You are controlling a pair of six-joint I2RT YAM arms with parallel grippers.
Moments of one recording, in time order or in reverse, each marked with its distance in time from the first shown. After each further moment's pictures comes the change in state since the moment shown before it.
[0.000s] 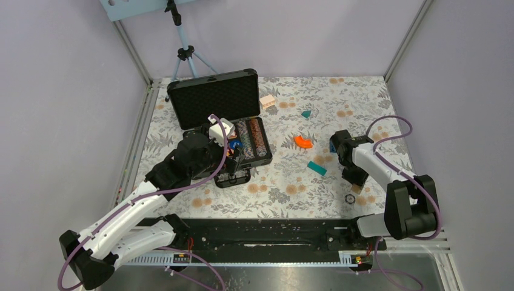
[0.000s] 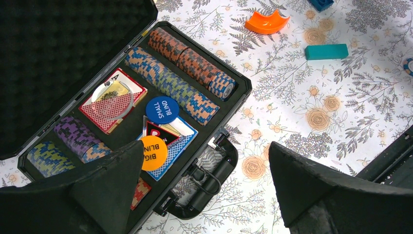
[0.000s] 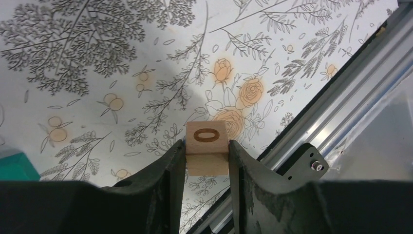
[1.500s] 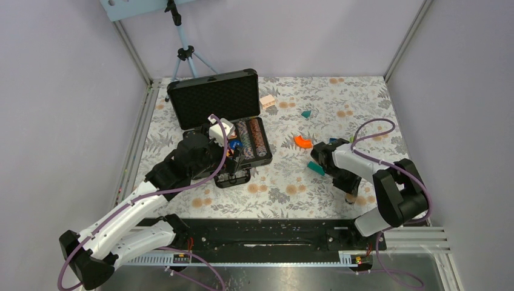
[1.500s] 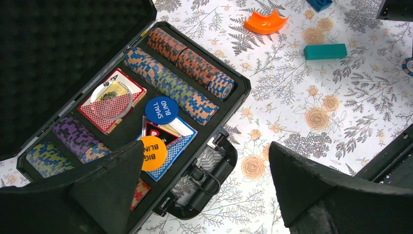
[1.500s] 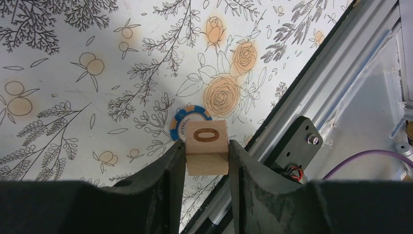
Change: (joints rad) left arm 0.000 0.000 0.000 0.000 0.004 0.000; right arm 0.232 0.125 -0.019 -0.165 0.070 0.338
